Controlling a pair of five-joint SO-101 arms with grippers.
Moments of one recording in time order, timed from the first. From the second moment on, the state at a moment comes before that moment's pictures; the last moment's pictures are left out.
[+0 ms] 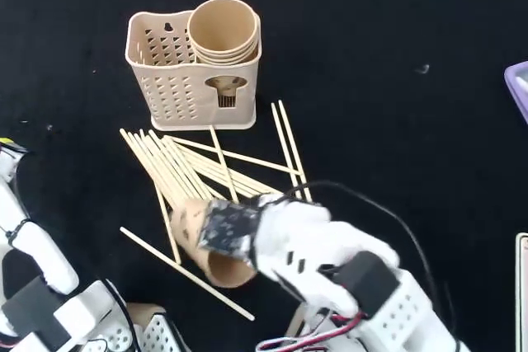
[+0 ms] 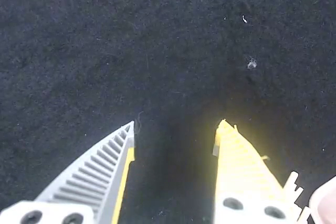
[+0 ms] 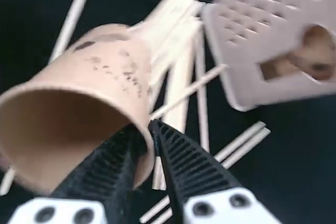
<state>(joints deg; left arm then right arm) -49.7 -17.1 28.4 57.8 18.9 -41.3 -74.9 55.9 71.5 34.9</state>
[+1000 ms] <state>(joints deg) -42.8 -17.1 37.5 49.1 18.9 -14.8 -31.1 -12.1 83.0 14.6</state>
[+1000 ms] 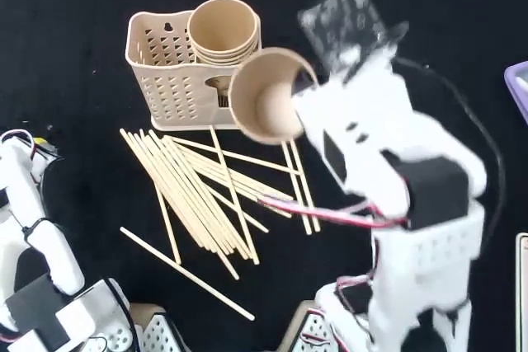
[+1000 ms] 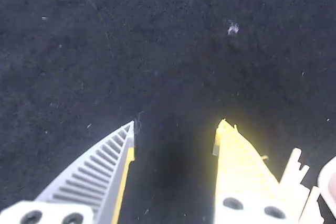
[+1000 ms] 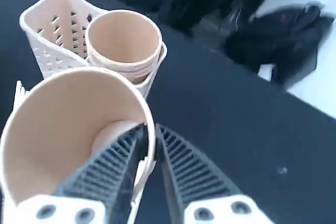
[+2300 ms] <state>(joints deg) -40.0 -17.2 40.7 45.2 18.9 -19.3 15.3 -45.4 69.3 8.7</state>
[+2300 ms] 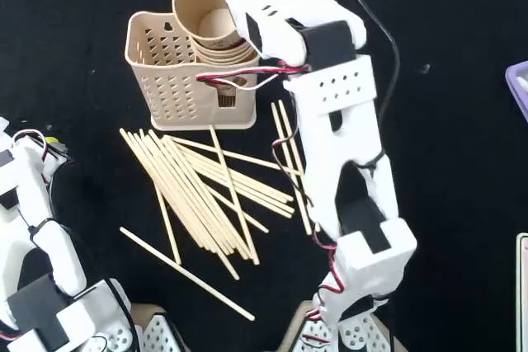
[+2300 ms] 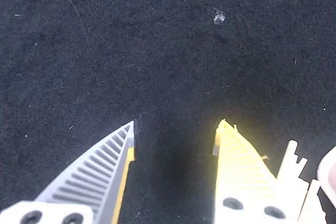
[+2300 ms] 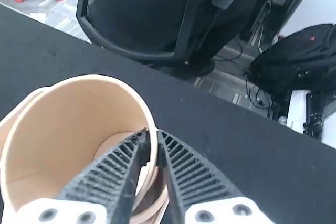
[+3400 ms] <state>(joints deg) -40.0 -17.2 40.7 45.2 18.9 -24.9 1.8 -37.9 99.2 8.7</state>
